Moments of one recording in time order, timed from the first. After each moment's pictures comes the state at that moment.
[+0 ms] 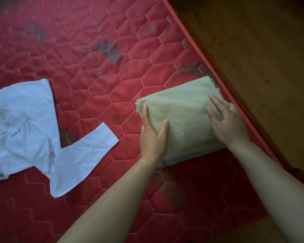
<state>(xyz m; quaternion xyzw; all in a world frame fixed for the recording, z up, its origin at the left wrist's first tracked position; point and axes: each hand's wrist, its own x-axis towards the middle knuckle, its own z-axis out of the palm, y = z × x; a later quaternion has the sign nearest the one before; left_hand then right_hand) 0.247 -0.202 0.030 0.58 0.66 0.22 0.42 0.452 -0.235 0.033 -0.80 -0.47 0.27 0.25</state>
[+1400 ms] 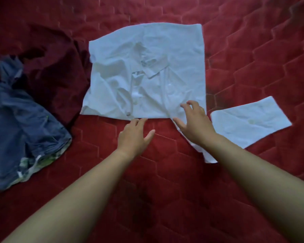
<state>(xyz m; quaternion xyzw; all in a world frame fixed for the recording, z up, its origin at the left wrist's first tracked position) -0.344 -0.197 0.014 0.65 0.73 -0.06 0.21 -0.146 -0.156 0.002 -0.63 -0.70 0.32 0.07</state>
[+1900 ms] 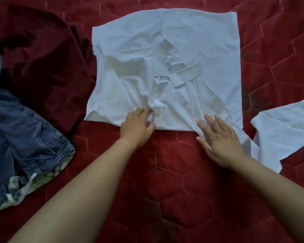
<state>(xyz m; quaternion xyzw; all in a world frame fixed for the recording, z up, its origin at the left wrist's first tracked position) -0.436 -0.133 -0.057 0.68 0.68 -0.06 0.25 -0.173 -0.181 -0.068 -0.62 -0.74 0.25 -0.06</state>
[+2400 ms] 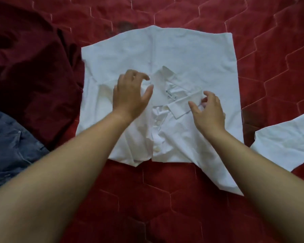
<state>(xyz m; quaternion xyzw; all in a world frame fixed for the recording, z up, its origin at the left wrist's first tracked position) -0.410 -0.030 -0.030 0.71 0.67 0.16 0.12 -0.198 -0.068 -0.058 -0.77 -0.51 0.32 0.18</state>
